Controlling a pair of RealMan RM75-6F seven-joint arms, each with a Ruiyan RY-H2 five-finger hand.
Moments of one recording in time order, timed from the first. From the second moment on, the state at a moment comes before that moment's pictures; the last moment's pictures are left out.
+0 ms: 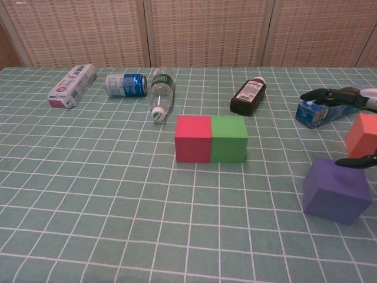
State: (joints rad) left arm -0.16 -1.13 0.03 -1.54 1.60 1.42 0.12; right arm 0.50 -1.30 -0.03 -1.38 -1.65 1.15 0.43
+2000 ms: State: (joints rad) left arm -0.17 -1.14 0.03 -1.54 1.61 1.39 0.13; right arm 0.59 -1.48 0.12 -1.19 -1.41 1.09 0.19
